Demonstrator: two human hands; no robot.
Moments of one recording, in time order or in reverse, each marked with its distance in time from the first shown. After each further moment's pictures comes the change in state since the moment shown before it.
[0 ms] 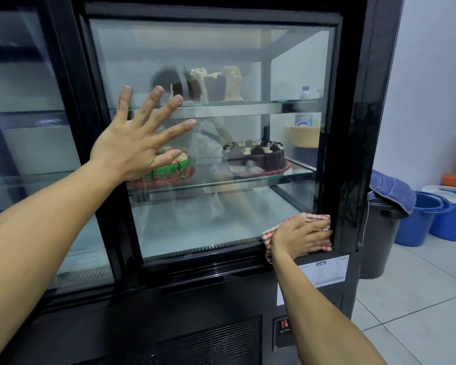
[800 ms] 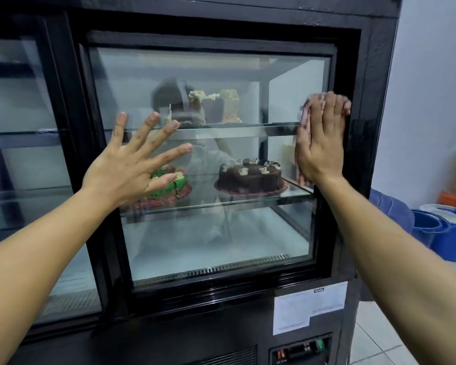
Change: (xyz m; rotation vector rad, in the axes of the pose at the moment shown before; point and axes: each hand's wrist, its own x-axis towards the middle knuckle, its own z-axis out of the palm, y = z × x) left_hand 0.000 0.000 0.015 0.071 0.146 -0.028; right_hand 0.135 -0.223 -0.020 -0.227 -0.039 -1.375
